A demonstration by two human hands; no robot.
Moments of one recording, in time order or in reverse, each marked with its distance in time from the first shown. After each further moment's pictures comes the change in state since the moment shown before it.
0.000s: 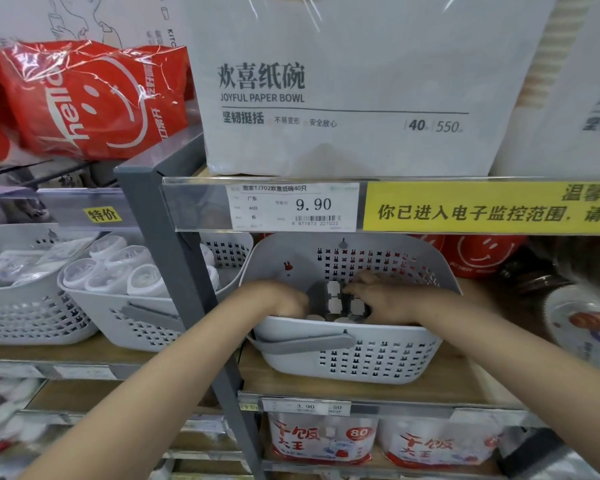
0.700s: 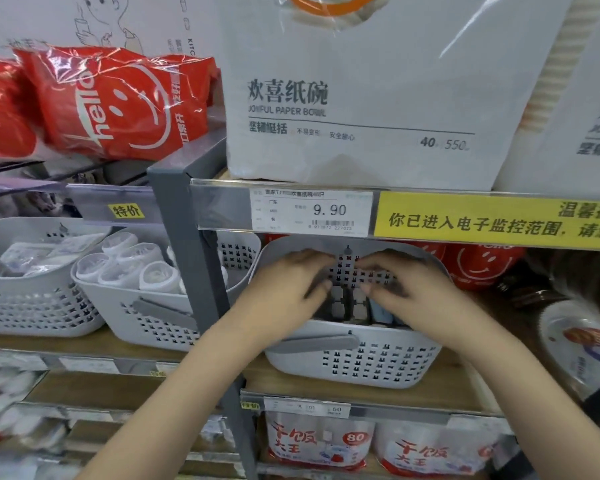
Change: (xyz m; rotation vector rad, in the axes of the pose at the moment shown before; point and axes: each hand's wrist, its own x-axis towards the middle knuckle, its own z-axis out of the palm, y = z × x) left_hand -0.072 0.016 0.017 -0.274 1.014 0.307; right_hand -0.077 -0.025 -0.023 0.346 0.632 -0.095
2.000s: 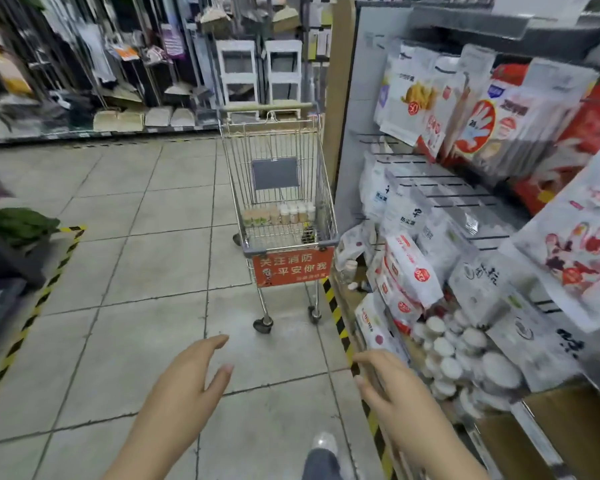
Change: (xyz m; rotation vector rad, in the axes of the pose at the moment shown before) left_hand -0.730 -0.206 -0.236 0.161 0.586 -1.746; right_hand 0.010 -0.605 0.499 0.264 -0.889 -0.809
